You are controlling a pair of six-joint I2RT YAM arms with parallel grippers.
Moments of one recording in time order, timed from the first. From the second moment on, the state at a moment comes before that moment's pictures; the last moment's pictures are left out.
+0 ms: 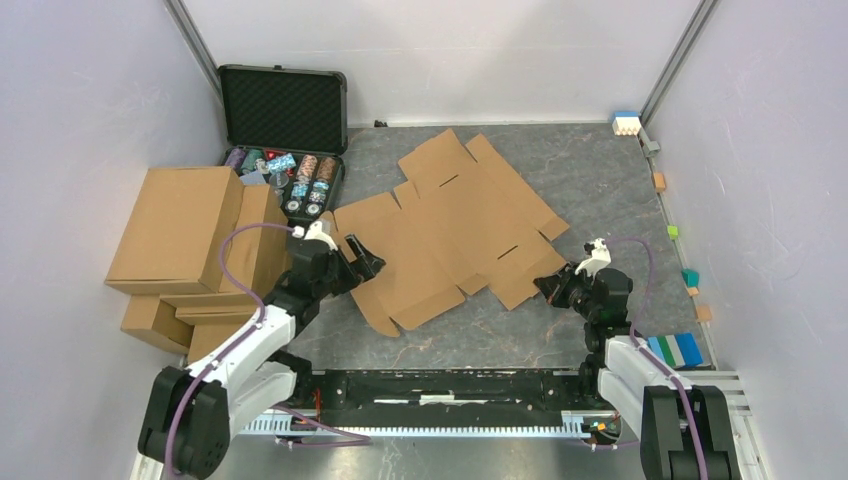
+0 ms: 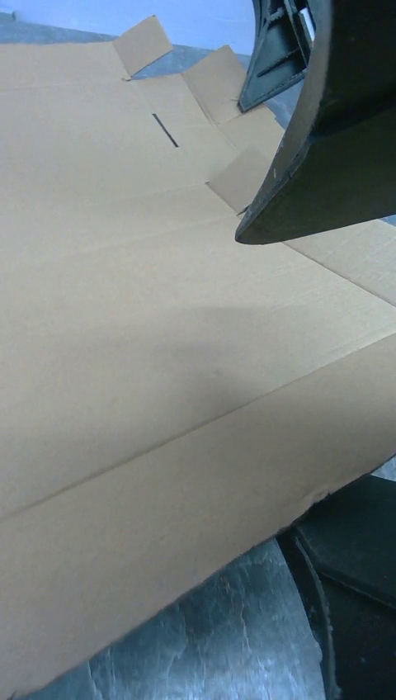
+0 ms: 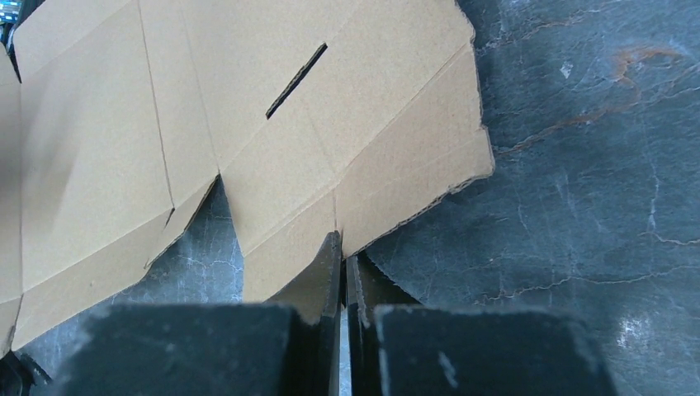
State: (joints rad) left arm -0.35 0.95 0.37 -0.01 0.07 -0.75; right arm 0.00 0.90 0.03 0.42 -0.43 0.45
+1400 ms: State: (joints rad) left arm -0.96 0.93 0.70 0.14 -0.08 -0.29; right arm 0.15 0.98 0.02 0.53 -0.41 0.60
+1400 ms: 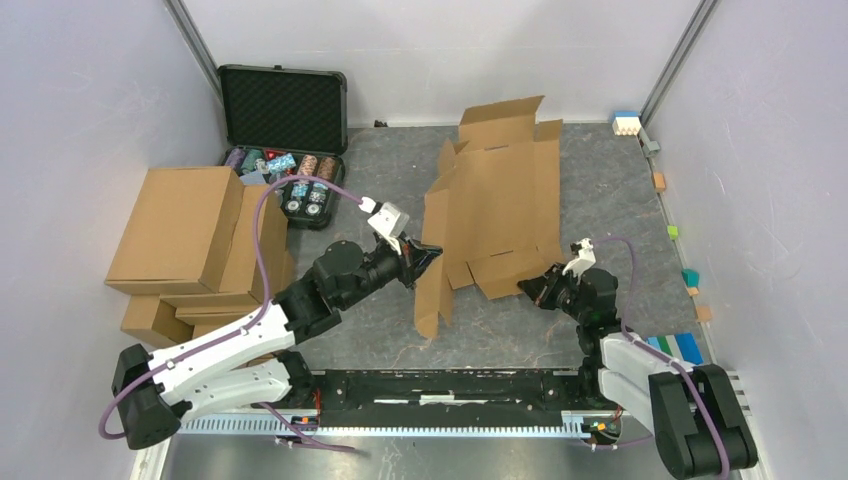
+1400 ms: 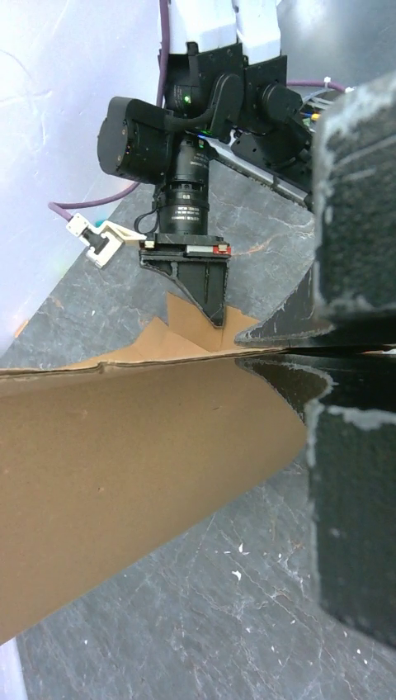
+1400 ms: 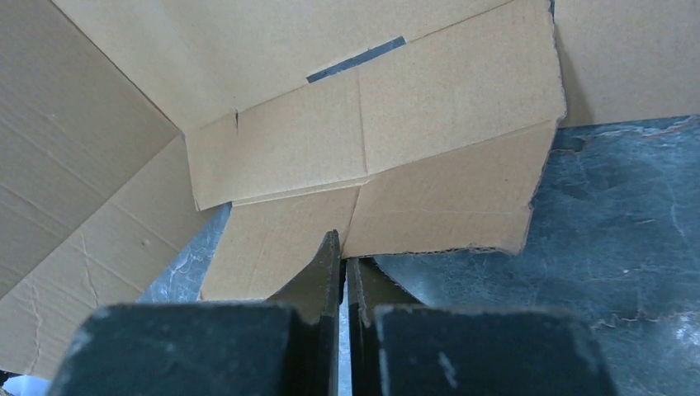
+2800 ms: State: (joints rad) left arm -0.89 0.84 0.87 -0.23 -0.21 -0.41; right arm 0.20 0.82 0.03 0.30 -0.24 0.35
